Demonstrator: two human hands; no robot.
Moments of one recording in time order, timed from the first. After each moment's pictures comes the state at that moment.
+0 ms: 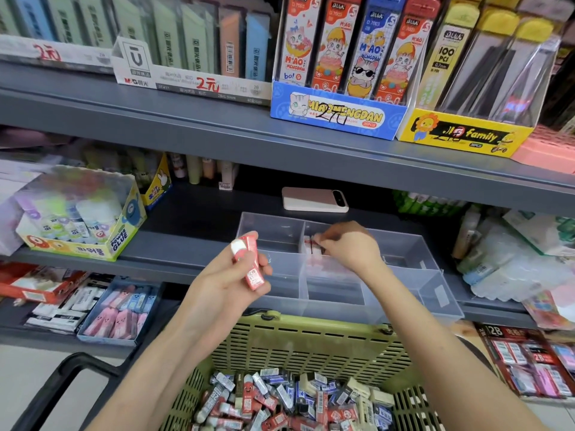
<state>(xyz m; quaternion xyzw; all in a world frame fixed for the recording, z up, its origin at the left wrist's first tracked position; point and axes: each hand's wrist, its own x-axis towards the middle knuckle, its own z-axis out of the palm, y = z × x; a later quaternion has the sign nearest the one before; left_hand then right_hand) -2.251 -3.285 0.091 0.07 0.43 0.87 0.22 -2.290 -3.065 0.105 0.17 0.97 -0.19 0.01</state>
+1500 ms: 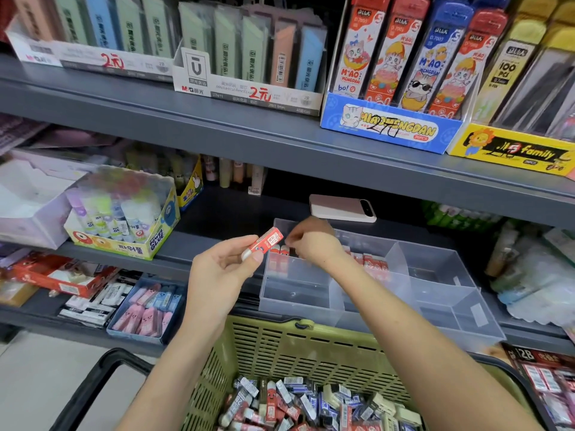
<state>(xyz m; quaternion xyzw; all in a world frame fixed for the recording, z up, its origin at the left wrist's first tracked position) -2.276 -3.318 0.074 0.02 0.68 0.74 -0.05 -2.350 -3.152 0.094 0.08 0.98 -0.17 0.09</state>
